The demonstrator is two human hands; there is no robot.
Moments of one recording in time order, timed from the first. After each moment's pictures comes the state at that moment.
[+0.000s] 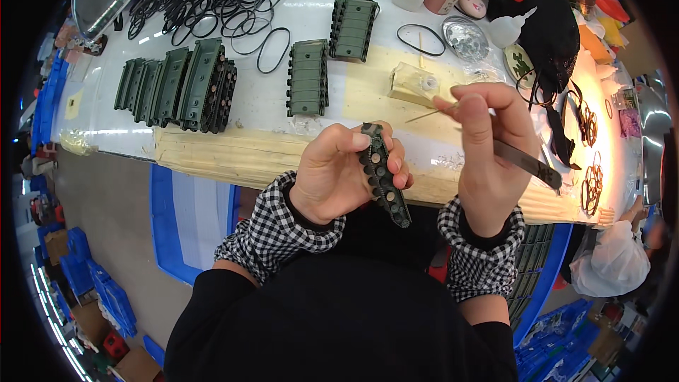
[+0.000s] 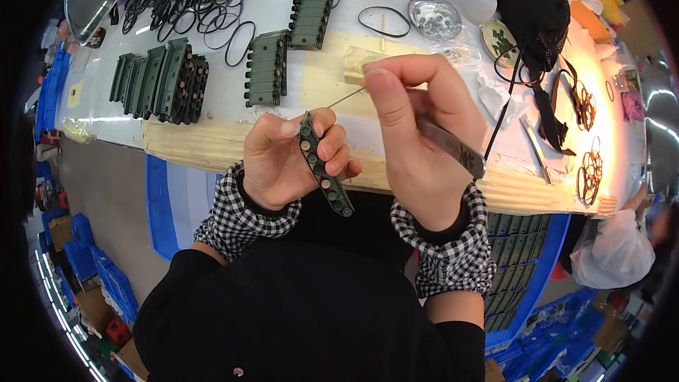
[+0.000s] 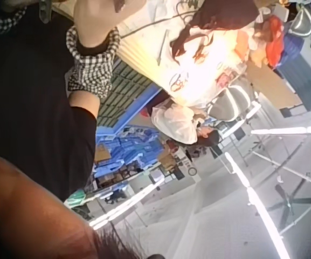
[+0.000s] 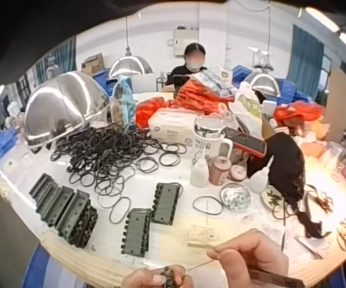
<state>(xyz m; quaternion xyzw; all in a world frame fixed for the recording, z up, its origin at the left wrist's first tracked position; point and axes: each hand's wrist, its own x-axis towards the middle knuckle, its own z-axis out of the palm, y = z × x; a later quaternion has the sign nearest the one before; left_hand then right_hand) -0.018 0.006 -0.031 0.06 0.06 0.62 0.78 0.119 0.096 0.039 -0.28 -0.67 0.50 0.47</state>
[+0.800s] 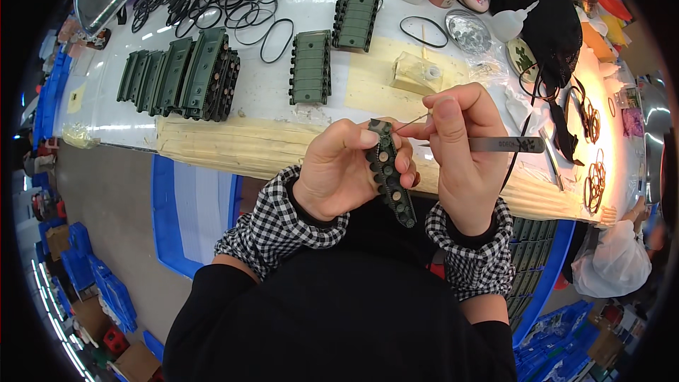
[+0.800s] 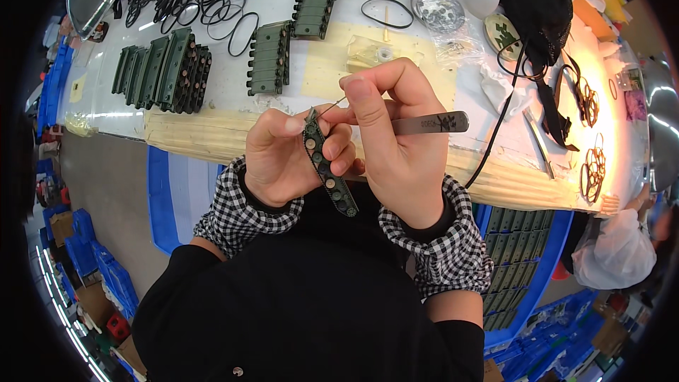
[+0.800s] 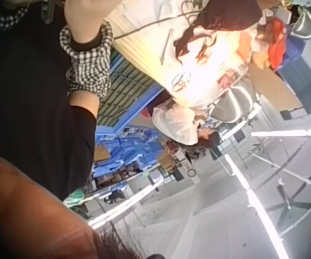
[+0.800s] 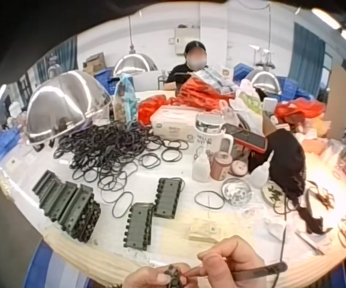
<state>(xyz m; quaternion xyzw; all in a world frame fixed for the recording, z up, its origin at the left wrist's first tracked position) -0.009 0.001 -0.030 0.06 0.06 0.63 0.78 0.117 0.076 0.032 -0.26 -0.51 0.72 0.38</state>
